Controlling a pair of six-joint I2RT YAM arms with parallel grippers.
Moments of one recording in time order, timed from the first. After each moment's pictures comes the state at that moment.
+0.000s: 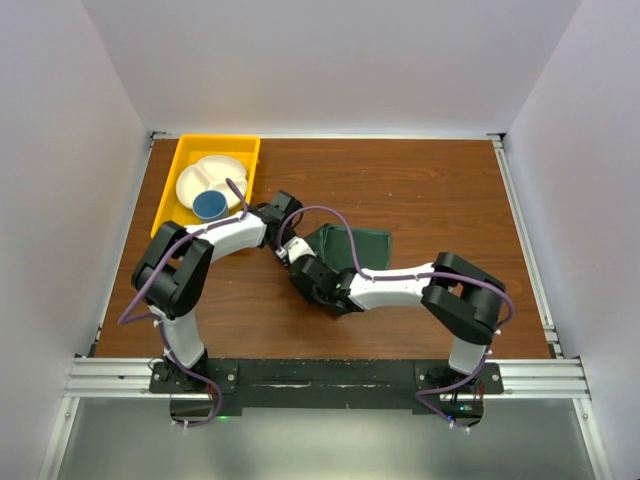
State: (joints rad) left arm -0.55 1.82 1.12 -0.50 0.11 -1.13; right arm 1.11 1.79 0.99 -0.07 0.45 0.21
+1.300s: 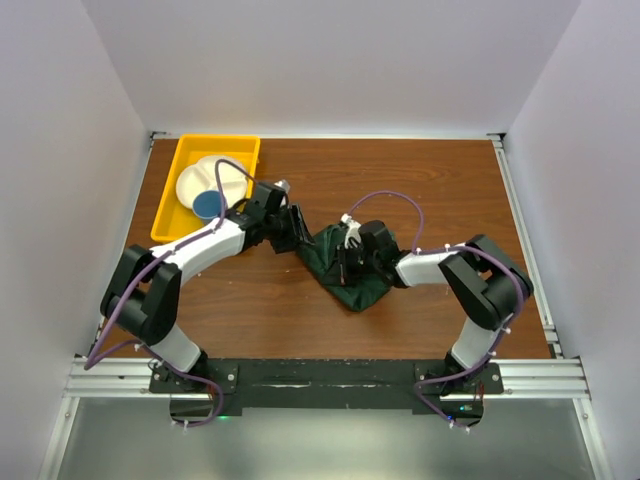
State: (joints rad) left arm -0.51 1.60 1.04 -0.30 0.20 -0.77; right arm 0.65 1.73 0.71 0.31 -0.45 0.55
